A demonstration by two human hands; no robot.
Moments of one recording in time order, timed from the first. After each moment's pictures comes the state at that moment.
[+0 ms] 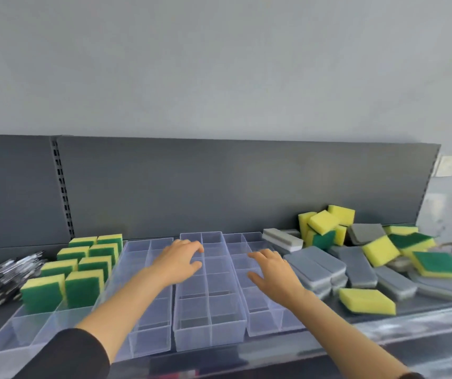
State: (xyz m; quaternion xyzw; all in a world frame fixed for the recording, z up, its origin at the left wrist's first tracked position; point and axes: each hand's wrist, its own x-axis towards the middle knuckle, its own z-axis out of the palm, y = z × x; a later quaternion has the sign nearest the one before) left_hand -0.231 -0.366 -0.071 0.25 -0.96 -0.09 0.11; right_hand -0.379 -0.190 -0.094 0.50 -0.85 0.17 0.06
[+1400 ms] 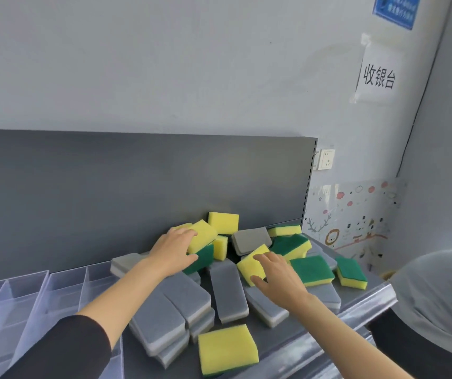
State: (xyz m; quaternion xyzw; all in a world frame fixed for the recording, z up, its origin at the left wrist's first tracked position) left_hand -0.571 -0.232 -0.069 0.11 -0.98 -0.06 0.14; right_hand -0.655 -0.004 -0.107 0.35 -0.92 0.14 0.08
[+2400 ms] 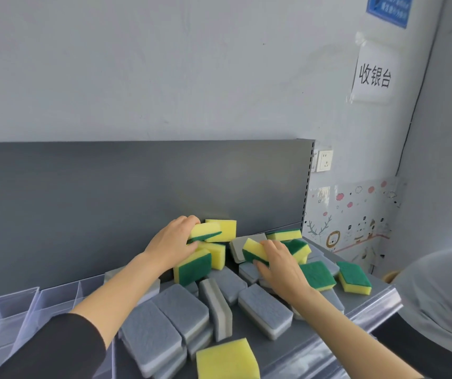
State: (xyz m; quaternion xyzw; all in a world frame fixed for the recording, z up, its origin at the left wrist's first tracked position) left_hand -0.585 -0.232 -0.038 0.06 -0.97 -0.12 0.22; right_hand -0.671 -0.012 -0.083 0.33 -0.89 0.26 0.15
